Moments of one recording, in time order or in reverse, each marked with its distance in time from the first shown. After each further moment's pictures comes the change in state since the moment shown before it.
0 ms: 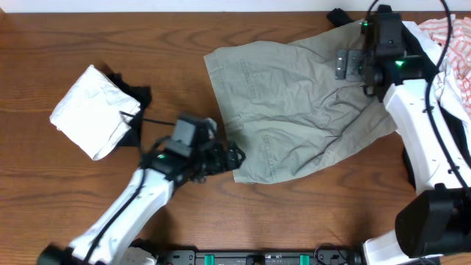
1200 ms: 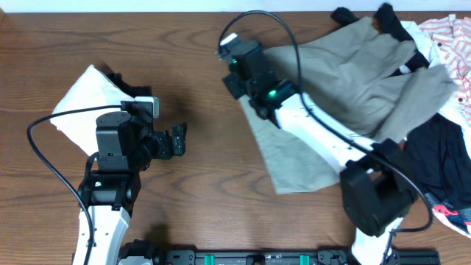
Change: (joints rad) left arm 0.427 -0.334 -0.003 0.039 -0.155 0.633; right arm 0.556 0.273 -0.011 0.621 -0.092 -0.192
